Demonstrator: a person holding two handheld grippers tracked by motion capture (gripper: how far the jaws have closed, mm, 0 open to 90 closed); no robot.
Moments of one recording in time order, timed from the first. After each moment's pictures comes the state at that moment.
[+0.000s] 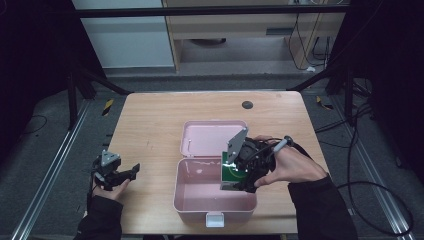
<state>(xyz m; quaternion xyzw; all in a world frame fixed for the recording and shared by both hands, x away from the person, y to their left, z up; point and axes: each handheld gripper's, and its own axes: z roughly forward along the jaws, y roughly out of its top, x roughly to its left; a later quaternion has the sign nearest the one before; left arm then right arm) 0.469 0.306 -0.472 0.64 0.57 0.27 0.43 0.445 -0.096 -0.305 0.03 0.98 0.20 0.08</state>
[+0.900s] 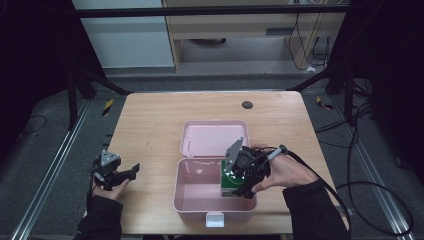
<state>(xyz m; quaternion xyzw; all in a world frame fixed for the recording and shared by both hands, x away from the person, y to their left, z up) 0.470 0.307 -0.472 0.64 0.58 0.27 0.44 0.449 -0.093 -0.344 0.03 0.98 0.19 0.06</state>
